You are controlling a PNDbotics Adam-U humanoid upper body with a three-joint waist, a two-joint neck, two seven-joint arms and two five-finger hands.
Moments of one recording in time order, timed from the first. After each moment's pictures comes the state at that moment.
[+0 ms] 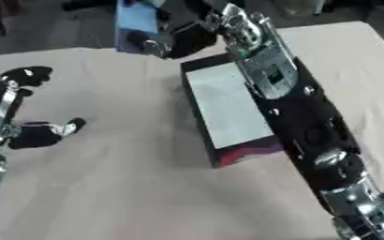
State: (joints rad) left arm -0.58 0.23 -0.21 -1.70 -0.71 0.40 -0.07; right arm -0.94 -0.44 0.17 -1.51 0.10 -0.20 0.34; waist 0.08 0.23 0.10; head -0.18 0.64
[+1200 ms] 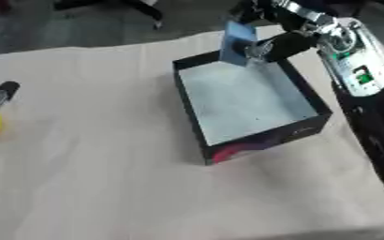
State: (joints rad) left arm -0.57 0.35 -0.14 -1.81 -0.58 0.43 0.04; right arm -0.77 -0.69 0.02 -1.37 0.04 -0.21 0.56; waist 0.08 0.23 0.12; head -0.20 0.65
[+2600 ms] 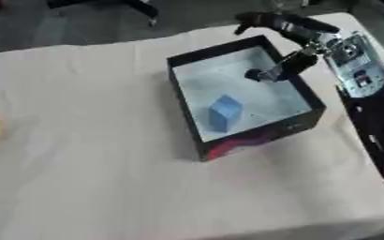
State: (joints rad) left arm -0.57 0.39 -0.11 -1.82 -0.57 0.45 0.08; right arm -0.75 -0.71 -0.02 -1.27 0.16 -0.52 0.63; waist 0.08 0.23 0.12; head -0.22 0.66
